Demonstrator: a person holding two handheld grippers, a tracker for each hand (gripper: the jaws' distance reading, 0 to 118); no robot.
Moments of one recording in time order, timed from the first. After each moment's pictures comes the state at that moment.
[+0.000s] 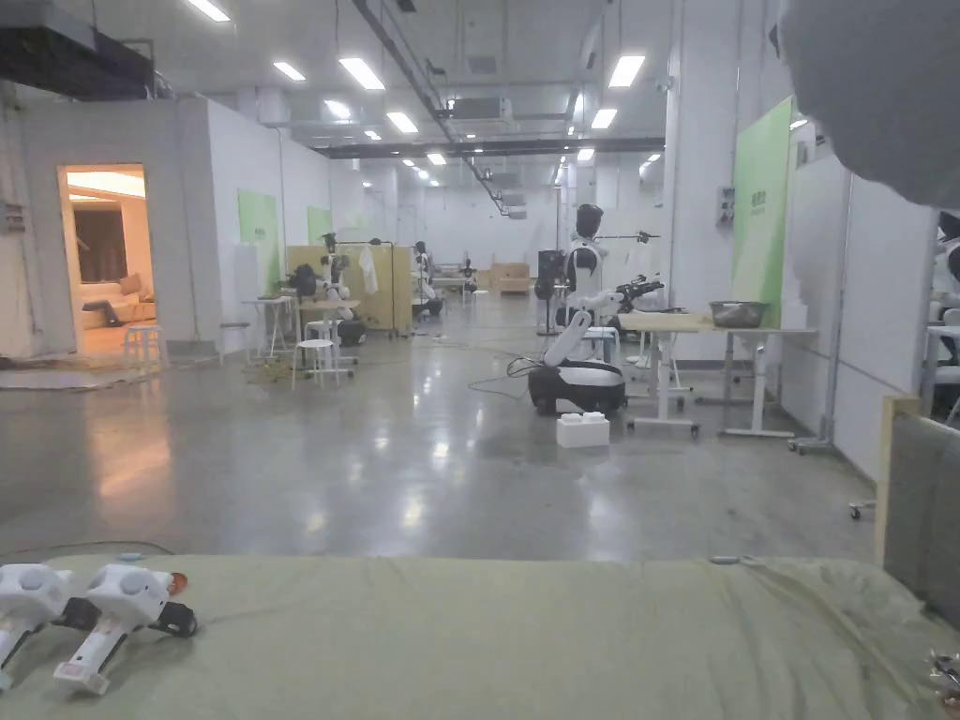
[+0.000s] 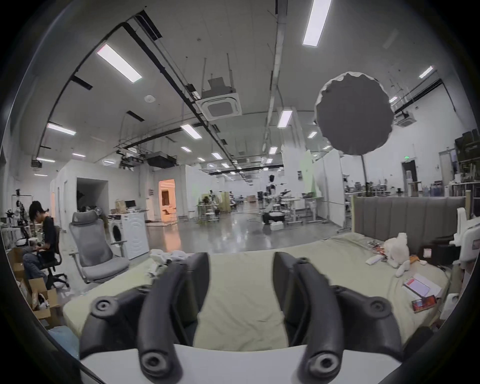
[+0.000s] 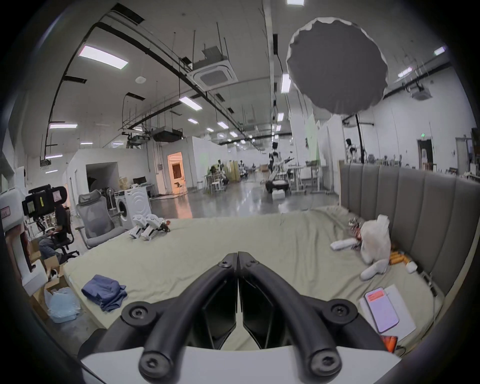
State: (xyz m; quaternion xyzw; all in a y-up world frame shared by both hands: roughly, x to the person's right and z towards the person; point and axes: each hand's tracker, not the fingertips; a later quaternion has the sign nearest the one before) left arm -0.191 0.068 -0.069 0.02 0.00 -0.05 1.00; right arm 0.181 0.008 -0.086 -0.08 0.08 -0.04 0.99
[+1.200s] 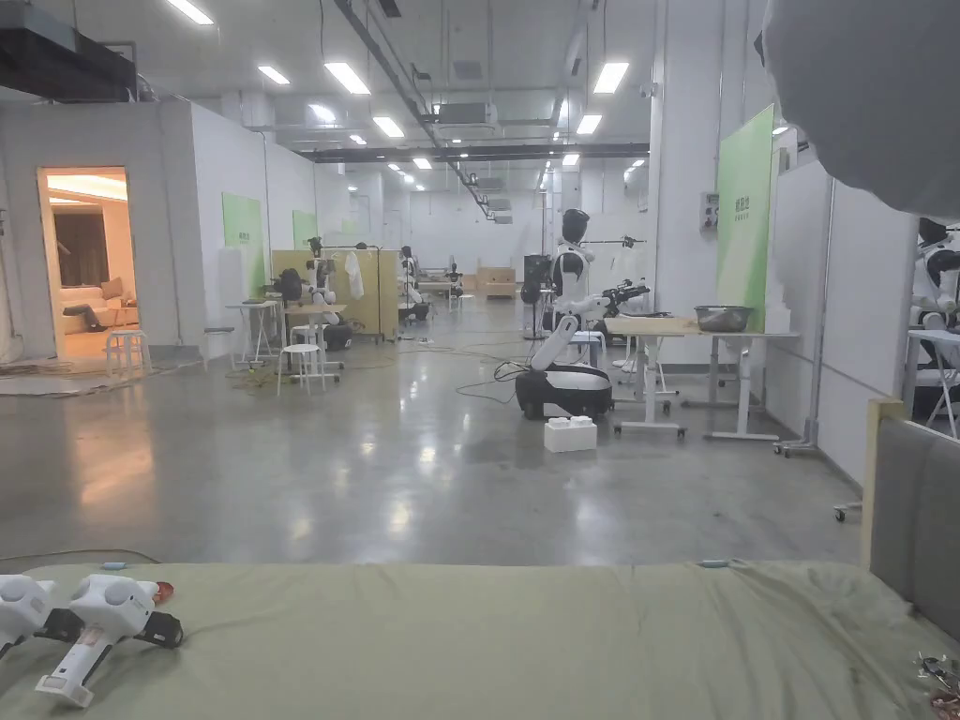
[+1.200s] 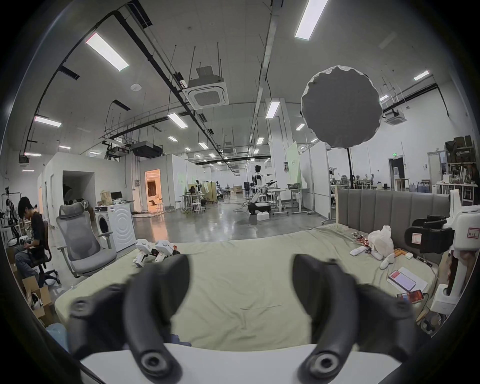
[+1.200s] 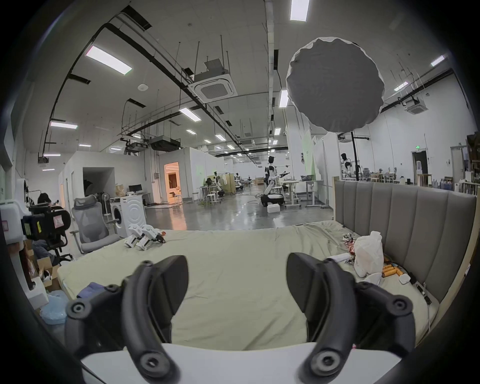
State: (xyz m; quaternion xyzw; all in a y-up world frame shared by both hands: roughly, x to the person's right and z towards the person) left arm -0.189 0.057 -0.066 -0.02 -0.03 -0.04 1.00; right arm 0.175 0.018 -0.081 -0.04 0.07 -0.04 1.00
